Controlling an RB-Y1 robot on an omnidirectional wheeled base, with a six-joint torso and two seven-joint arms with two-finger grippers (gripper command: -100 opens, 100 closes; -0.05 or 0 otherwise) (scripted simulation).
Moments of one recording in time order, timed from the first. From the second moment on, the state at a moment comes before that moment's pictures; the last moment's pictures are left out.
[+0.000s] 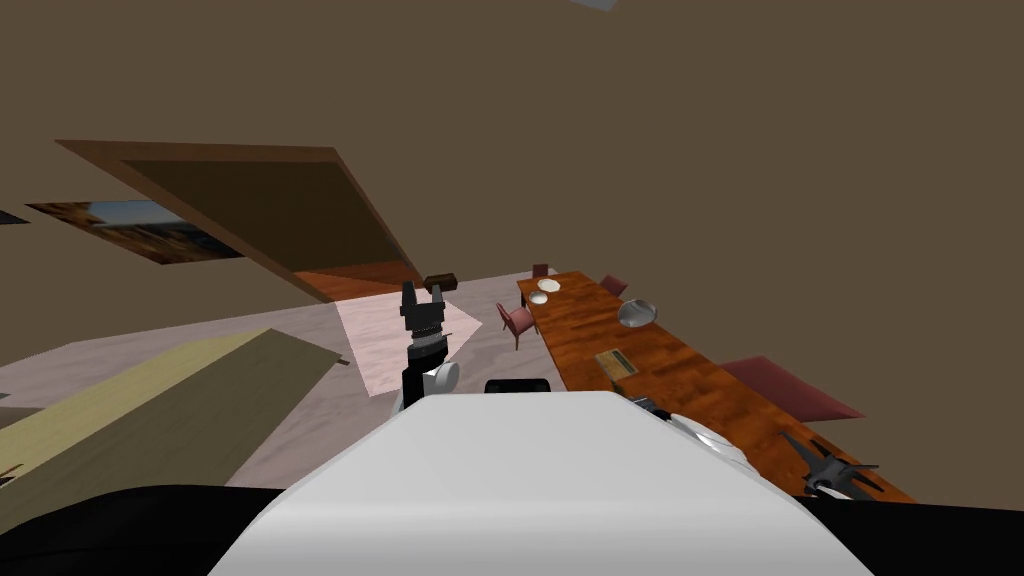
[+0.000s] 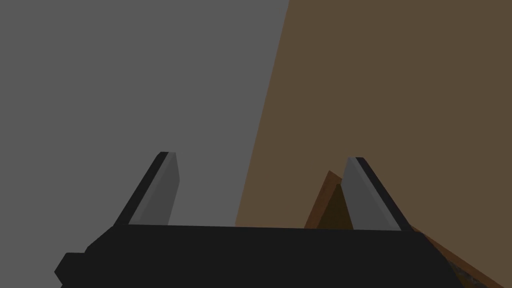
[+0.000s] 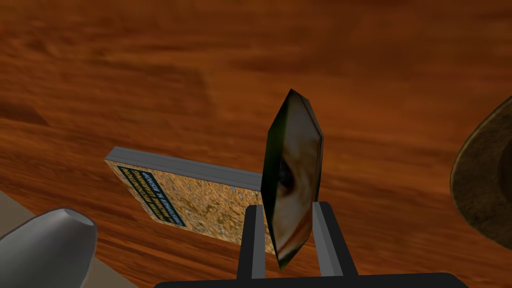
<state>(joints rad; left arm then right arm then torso) 0.46 0.00 -0.07 -2.21 0.09 -0.61 0.01 0.23 -0.74 0.44 -0.68 0.60 -0.15 0.53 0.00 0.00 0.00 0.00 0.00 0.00</state>
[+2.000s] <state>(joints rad) 0.46 0.00 -0.07 -2.21 0.09 -0.61 0.01 0.15 -0.72 0.56 -0.64 0.79 0.12 0.30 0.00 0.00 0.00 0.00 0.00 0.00</state>
